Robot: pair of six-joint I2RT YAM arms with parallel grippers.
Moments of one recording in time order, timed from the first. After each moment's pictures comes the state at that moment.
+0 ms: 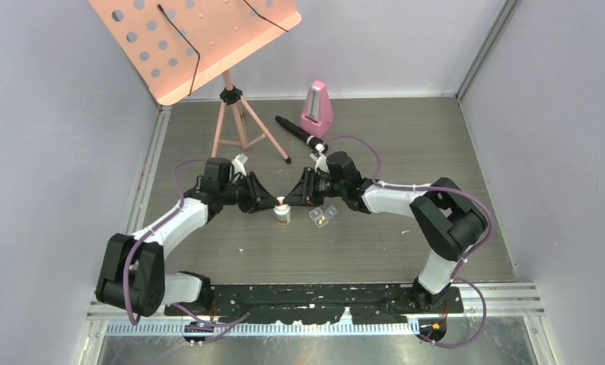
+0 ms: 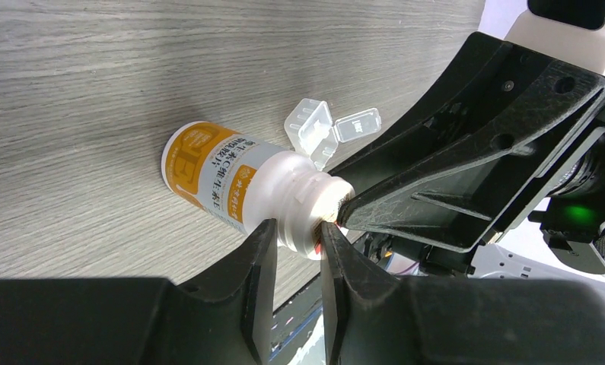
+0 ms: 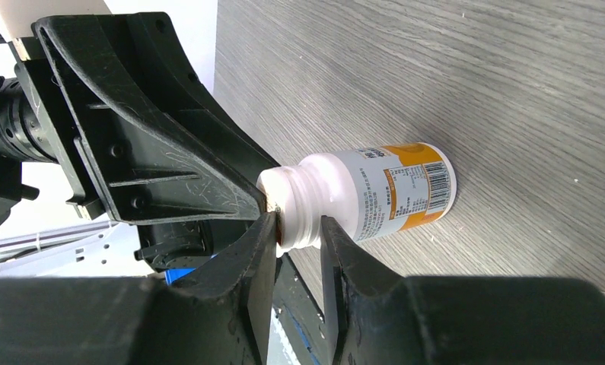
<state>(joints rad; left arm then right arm) -0.28 1.29 0.66 -0.14 0.61 -0.78 0.69 1.74 0.89 0.34 -0.56 0.94</state>
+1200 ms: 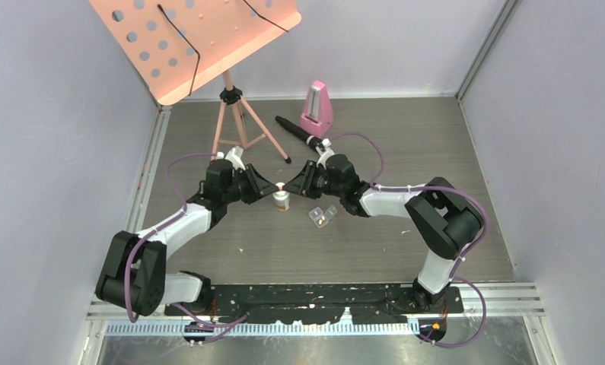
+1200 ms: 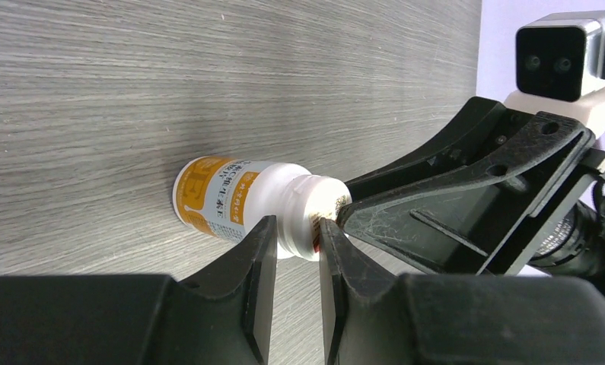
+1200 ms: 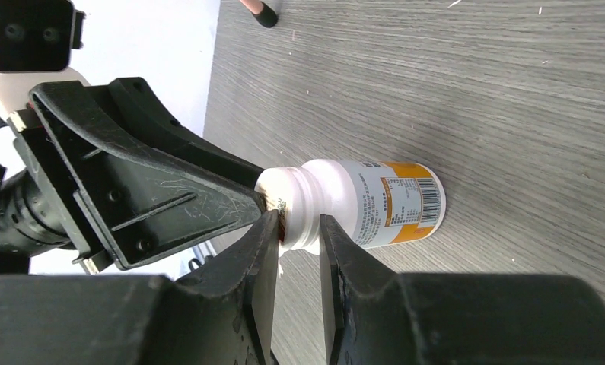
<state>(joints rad) -0.32 1.30 0.57 0.20 0.40 -0.81 0.71 1.76 0.84 0.58 -0.31 0.96</state>
